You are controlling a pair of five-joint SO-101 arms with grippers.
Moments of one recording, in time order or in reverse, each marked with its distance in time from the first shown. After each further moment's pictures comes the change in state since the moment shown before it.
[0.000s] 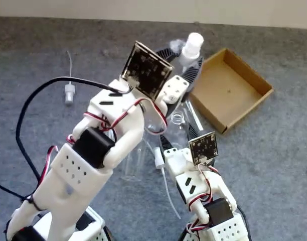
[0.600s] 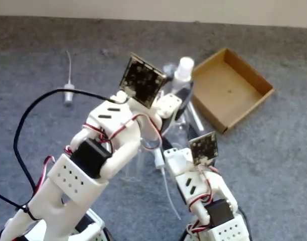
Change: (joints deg) left arm 0.2 -6.3 11.6 4.0 6.1; right arm 0.0 0.0 0.0 0.0 0.0
